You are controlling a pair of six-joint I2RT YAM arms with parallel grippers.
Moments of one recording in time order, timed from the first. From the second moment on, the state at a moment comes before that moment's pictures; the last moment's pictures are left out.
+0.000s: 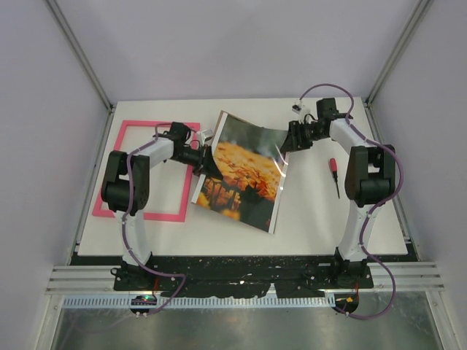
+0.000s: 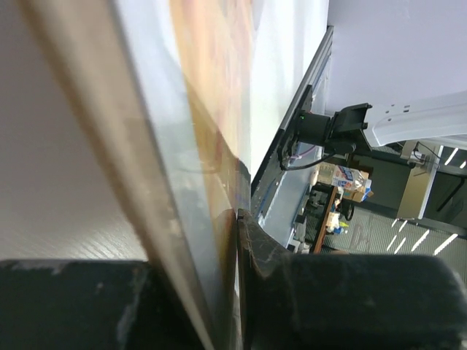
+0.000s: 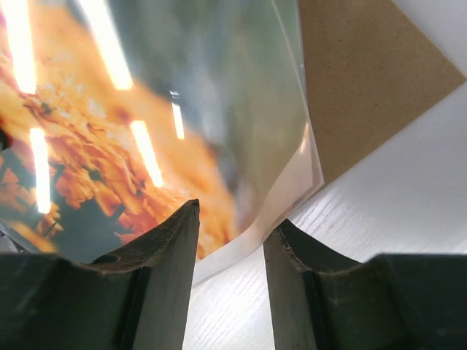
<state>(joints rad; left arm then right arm) -0.23 2.00 1.36 -0.60 1.11 -0.19 0.07 2.03 1.58 -0.62 -0.72 -0.13</state>
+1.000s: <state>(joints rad) -0.24 2.04 1.36 -0.57 1.12 -0.18 -0.07 2.16 1.62 -0.74 -0.99 -0.10</state>
